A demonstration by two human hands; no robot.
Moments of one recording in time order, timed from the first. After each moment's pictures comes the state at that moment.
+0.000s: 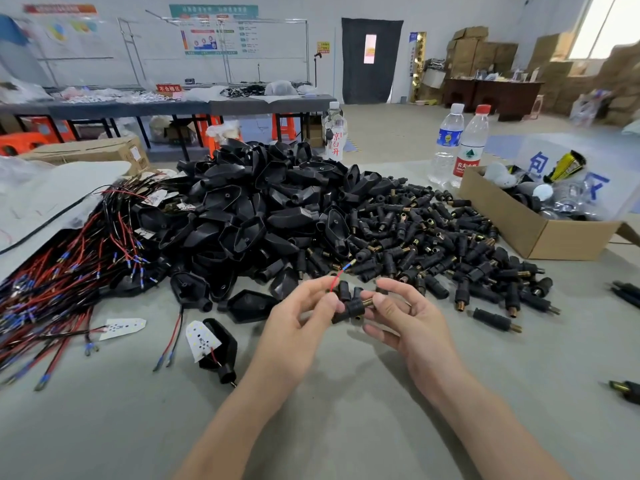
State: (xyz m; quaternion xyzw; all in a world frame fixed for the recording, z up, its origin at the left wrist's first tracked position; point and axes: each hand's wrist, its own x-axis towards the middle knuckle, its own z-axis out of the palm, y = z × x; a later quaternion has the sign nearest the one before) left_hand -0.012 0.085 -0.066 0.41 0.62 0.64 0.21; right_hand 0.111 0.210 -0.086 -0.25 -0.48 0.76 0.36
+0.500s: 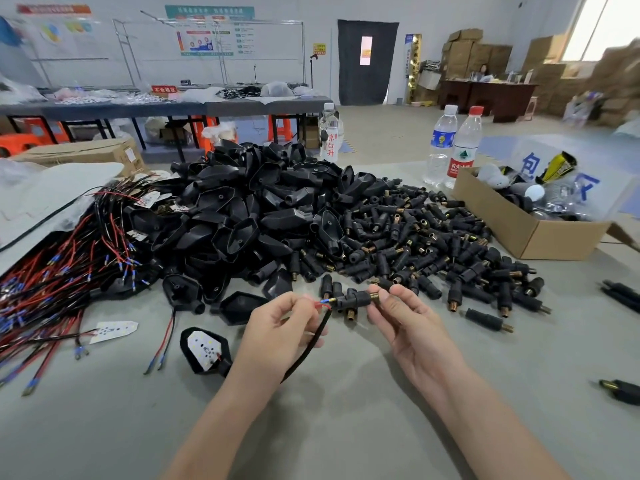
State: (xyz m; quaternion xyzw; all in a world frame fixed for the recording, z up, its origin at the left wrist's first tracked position) left_hand -0.013 0.083 -0.061 0.29 0.64 0.66 0.26; right_hand 0.115 0.217 -0.082 -0.22 -0.28 0.85 0.38
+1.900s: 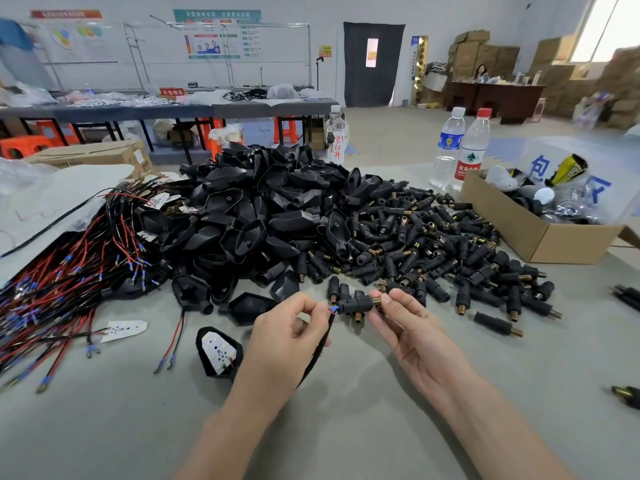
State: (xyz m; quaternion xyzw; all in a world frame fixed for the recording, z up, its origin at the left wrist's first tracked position) left_hand -0.016 0.076 -0.074 0.39 0.71 0.57 0.16; right_hand 0.113 0.211 -0.078 -0.23 -0.28 0.86 0.35
